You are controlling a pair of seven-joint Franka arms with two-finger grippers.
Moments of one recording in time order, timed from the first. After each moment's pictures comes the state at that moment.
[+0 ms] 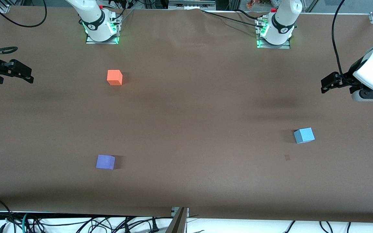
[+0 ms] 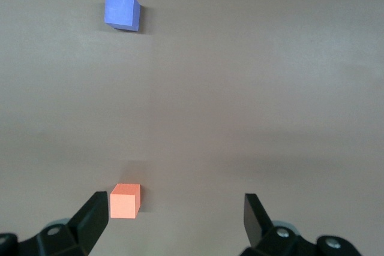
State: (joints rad) left arm -0.06 0.05 0.02 -1.61 0.03 1.63 -0.06; right arm 0.02 0.05 -0.01 -1.54 -0.04 1.56 -0.05
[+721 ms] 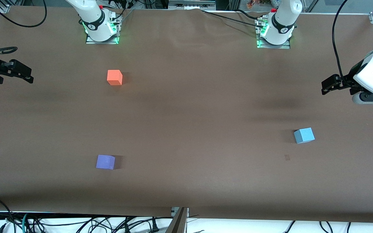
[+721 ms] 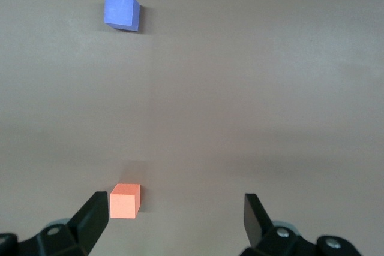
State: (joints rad) left arm -0.06 0.08 0.03 -1.61 0.03 1.63 -0.06; right arm 0.02 0.05 -0.01 -1.54 -0.04 1.56 -0.05
